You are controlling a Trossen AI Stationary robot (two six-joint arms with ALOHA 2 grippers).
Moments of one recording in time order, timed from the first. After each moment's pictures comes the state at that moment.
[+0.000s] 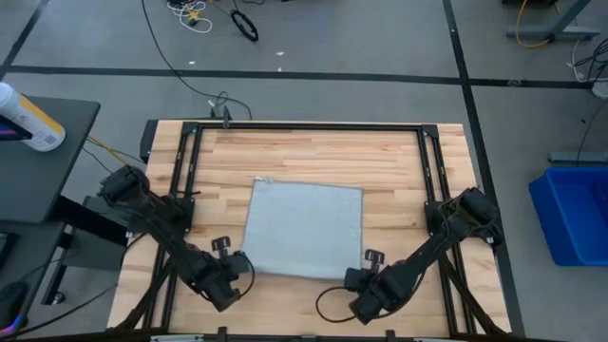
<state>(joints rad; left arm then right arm) -0.82 1.62 1.00 -0.81 -0.38 -1.07 0.73 1.92 1.32 -0.91 0.27 0.95</state>
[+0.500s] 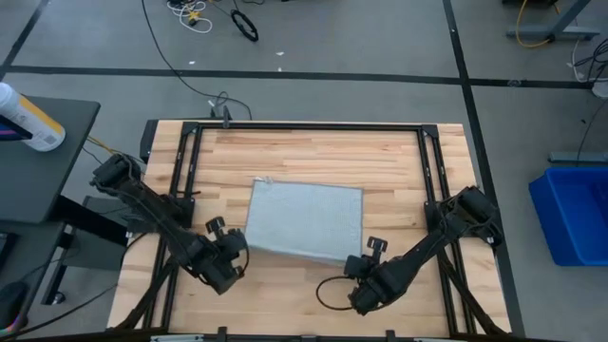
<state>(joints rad) -0.73 1.49 1.01 -0.99 -0.53 -1.12 0.68 1.91 1.32 -1.06 0.42 0.97</state>
